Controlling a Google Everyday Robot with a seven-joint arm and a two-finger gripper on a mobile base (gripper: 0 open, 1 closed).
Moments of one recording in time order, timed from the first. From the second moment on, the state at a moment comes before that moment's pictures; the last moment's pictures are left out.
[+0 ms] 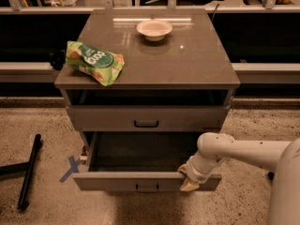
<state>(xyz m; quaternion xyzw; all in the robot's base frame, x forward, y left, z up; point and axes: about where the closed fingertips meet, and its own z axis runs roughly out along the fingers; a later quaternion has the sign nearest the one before) 0.467 -0.144 0.410 -0.71 0.68 0.17 0.08</state>
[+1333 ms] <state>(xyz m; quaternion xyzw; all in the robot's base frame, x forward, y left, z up) 0.435 -0.151 0.414 -0.69 0.69 0.17 0.11</state>
